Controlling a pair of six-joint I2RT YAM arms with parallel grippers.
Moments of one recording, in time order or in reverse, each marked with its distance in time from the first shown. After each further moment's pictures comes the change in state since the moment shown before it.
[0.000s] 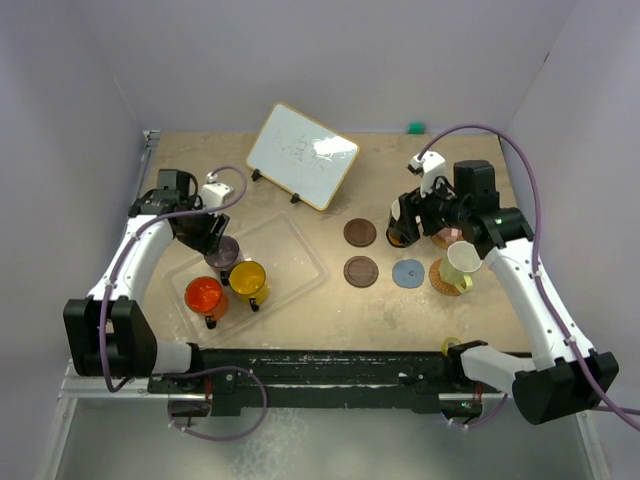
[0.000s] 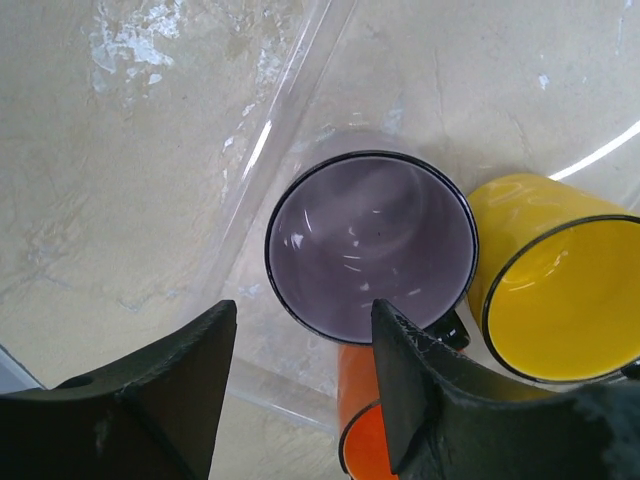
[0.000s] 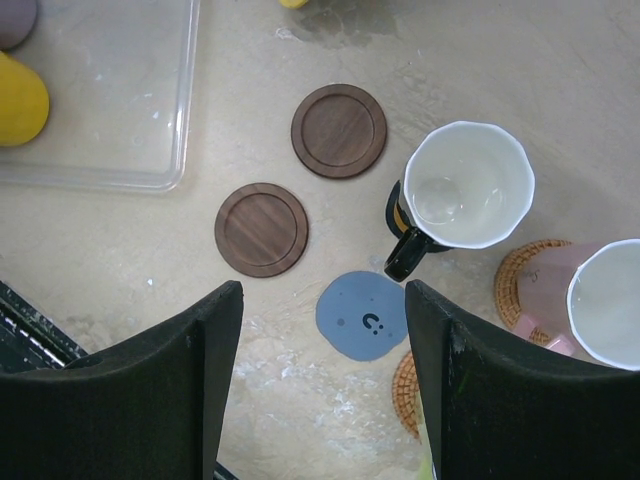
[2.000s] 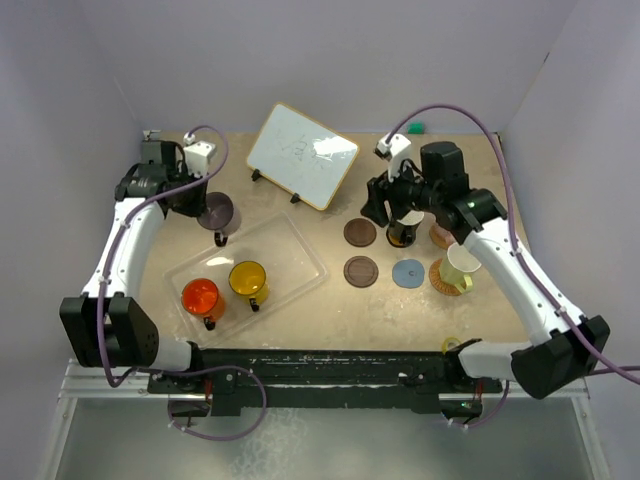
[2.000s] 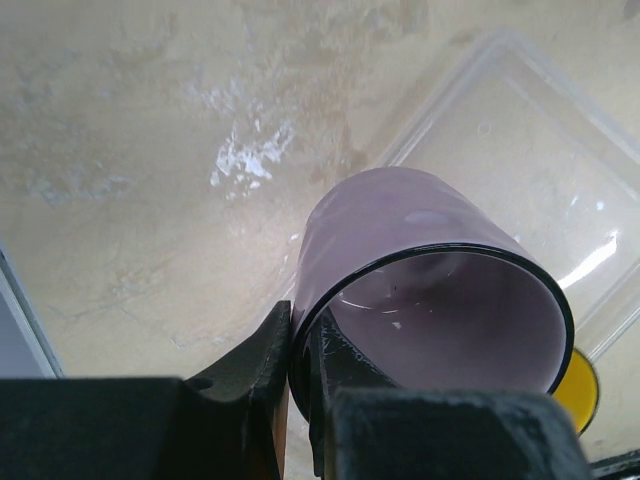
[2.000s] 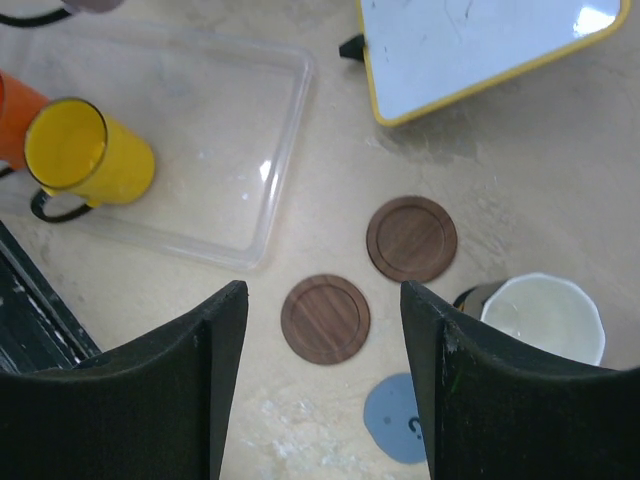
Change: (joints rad) left arm 0.035 0.063 0.196 0.061 0.000 -0.187; right arm 0.179 0.117 0.105 0.107 -0.013 0.065
